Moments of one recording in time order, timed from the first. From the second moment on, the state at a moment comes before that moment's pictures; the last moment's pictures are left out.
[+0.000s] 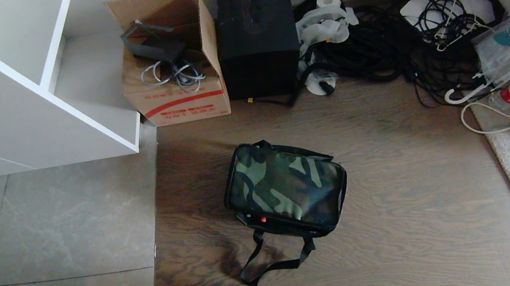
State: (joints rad) left arm 0.00 0.00 0.00 -0.02 0.02 -0.04; right arm 0.01 0.00 -0.04 0.09 0.01 0.01
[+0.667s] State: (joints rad) left arm 0.00 0.00 0.00 -0.02 0.02 -0.04; right arm 0.01 0.00 -0.04 0.09 0.01 0.01
